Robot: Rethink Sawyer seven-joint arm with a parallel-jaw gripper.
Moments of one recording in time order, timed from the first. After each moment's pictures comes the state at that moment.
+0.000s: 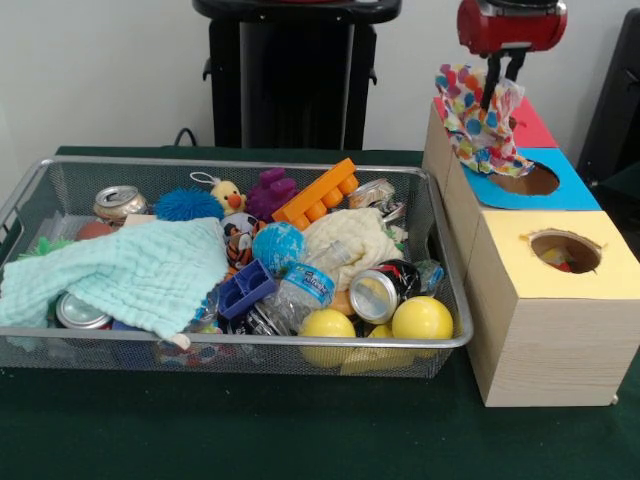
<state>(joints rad) -0.05 -0.88 0.18 1.87 -0.24 0.62 1.82</state>
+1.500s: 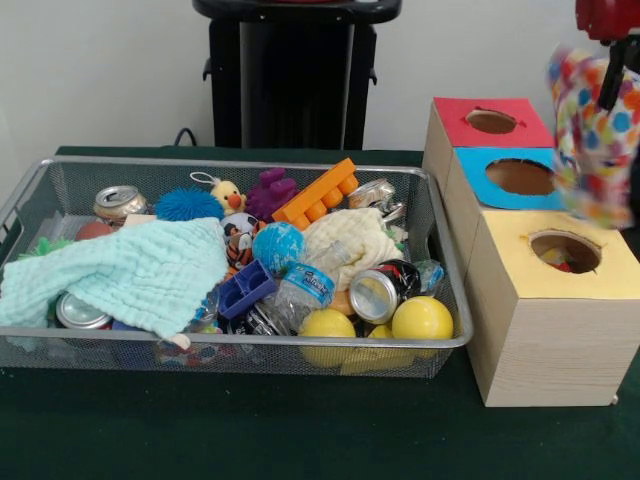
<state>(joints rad) 0.09 -0.78 0.09 1.46 -0.08 0.90 1.88</state>
